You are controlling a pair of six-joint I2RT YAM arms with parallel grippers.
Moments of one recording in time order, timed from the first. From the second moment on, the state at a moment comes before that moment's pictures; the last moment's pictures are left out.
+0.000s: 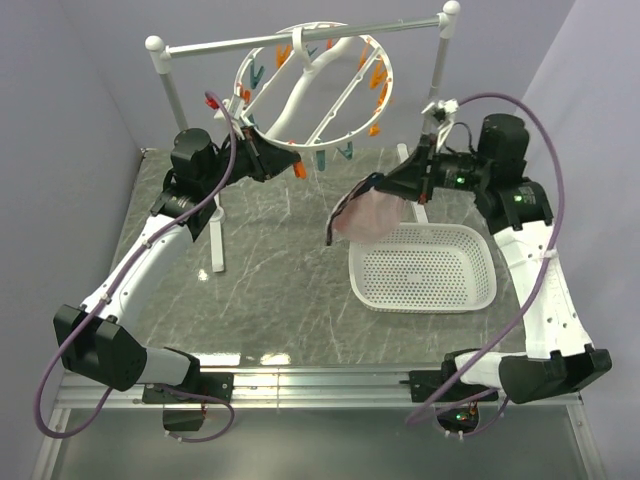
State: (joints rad) left arm -0.35 1.35 1.31 0.07 0.56 -0.64; right arm 0.13 1.28 1.59 -0.62 -1.09 0.12
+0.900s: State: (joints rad) left arm -0.33 1.35 1.25 0.26 0.71 -0.67; right arm 0.48 1.52 1.53 -0.35 -0.86 0.23
